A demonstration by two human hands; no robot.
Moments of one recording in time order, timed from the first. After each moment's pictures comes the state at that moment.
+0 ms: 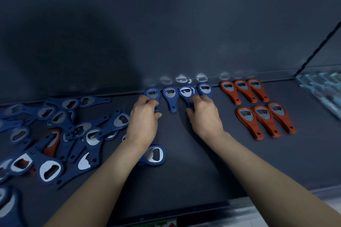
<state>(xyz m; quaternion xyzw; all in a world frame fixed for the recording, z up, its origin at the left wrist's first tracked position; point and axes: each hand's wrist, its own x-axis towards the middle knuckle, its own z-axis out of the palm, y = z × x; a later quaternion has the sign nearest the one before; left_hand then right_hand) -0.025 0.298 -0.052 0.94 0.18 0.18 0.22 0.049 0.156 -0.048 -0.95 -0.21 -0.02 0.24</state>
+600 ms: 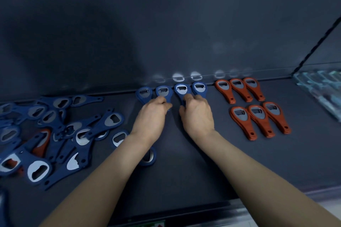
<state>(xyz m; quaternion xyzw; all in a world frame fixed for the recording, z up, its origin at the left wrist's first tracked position) -0.001 0.277 -0.056 0.98 0.06 0.12 0.16 0.052 0.159 -0.049 -0.96 -0.21 -0.04 0.19</state>
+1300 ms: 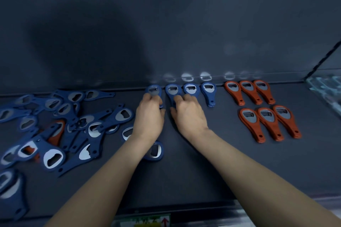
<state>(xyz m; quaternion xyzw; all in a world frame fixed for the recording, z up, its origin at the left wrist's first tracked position) -0.020 0.284 -0.052 0.93 0.22 0.18 0.23 0.037 0.187 -0.049 -0.94 -0.31 -0.02 0.16</state>
